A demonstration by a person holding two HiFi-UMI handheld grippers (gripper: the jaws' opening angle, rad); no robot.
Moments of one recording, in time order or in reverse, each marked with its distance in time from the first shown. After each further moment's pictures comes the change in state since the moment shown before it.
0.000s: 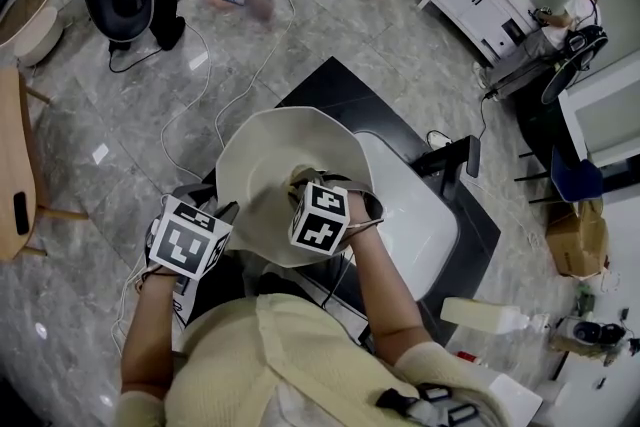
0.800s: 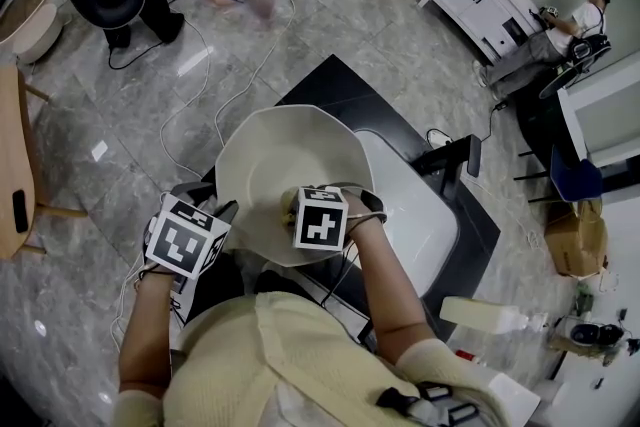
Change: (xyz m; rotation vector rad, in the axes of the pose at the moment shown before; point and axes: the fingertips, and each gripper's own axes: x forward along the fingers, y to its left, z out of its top) left arm 0.001 -0.001 0.002 0.002 0.001 -0.017; right arm -0.016 0.066 -0.004 -0.077 0.056 0.420
